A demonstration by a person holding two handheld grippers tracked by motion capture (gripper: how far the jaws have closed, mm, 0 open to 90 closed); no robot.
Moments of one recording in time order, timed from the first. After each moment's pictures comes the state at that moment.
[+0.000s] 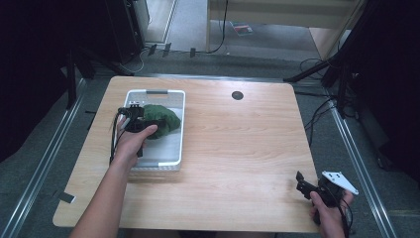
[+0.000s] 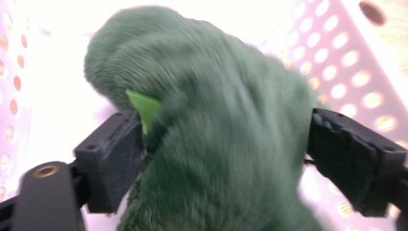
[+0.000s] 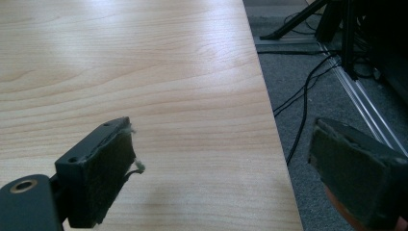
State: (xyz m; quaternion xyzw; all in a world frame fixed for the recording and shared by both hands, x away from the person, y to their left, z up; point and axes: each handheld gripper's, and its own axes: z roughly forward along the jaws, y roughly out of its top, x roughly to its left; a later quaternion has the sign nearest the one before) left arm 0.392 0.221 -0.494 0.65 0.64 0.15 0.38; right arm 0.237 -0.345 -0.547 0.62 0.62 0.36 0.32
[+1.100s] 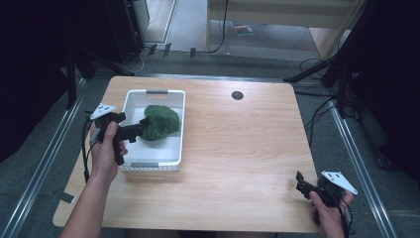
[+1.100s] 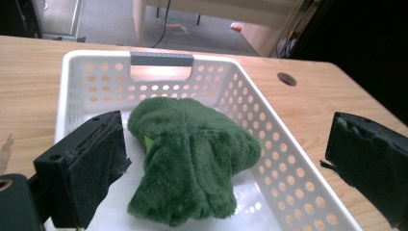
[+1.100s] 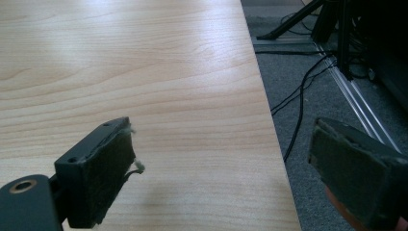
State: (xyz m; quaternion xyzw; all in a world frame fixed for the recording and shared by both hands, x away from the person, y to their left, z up) left arm 0.311 0.259 -0.443 0.62 0.56 0.22 0.50; right arm 0.237 -0.344 -0.547 0.62 0.62 0.36 0.33
